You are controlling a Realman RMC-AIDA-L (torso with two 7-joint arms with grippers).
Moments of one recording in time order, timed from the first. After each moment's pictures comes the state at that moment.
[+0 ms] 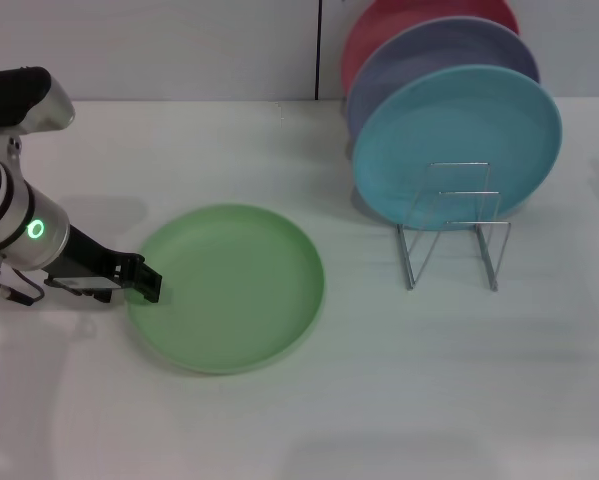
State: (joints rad) left arm -0.69 -2.07 1.25 1.03 -0.42 -1.33 0.13; right arm 0.25 2.08 1.98 0.52 -0.34 1.18 -2.62
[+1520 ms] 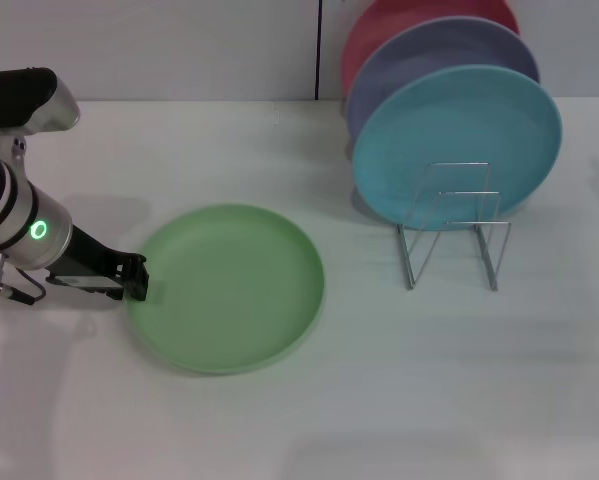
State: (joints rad) left arm -0.69 -2.07 1.26 1.02 -0.42 -1.31 0.15; right arm 0.25 2.08 1.98 0.52 -0.34 1.18 -2.62
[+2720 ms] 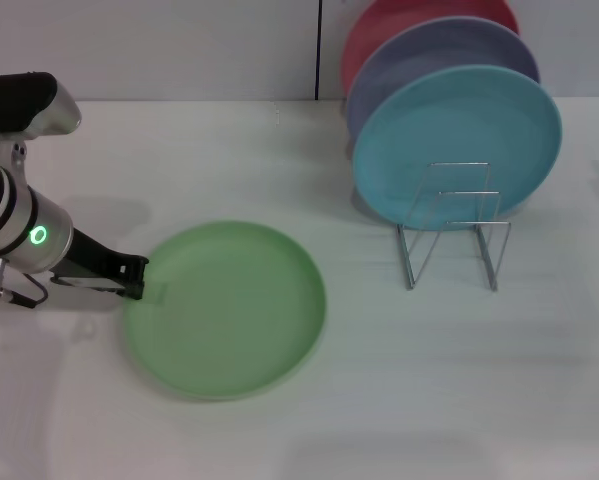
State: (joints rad) left arm -0.67 -2.07 1.26 1.01 -0.46 -1.28 0.19; right arm 0.25 2.08 1.98 0.52 -0.34 1.19 -2.62
